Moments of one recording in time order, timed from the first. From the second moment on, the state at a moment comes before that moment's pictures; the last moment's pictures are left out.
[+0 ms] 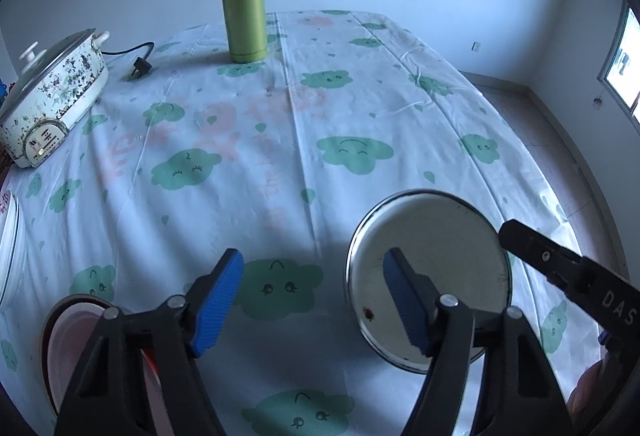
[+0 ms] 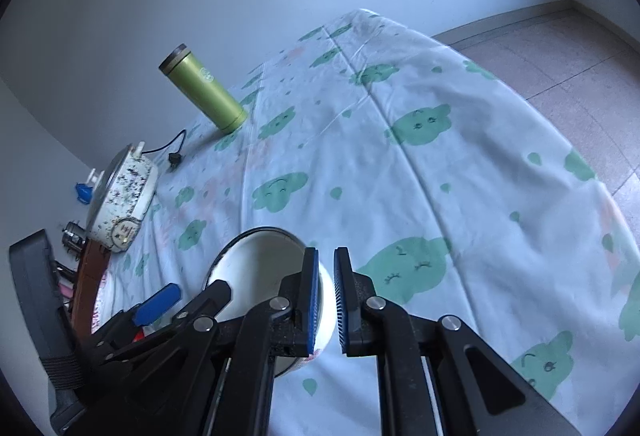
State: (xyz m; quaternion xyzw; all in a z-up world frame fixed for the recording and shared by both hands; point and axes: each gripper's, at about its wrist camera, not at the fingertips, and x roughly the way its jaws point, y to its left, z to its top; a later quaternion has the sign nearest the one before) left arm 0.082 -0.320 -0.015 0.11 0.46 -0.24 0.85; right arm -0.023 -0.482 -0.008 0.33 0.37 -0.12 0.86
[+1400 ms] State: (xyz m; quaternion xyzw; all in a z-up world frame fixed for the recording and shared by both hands) left arm 0.078 -0.334 -0.032 0.11 0.48 -0.26 0.83; right arm -0.016 -0.467 -0.014 0.29 0.40 -0.11 0.86
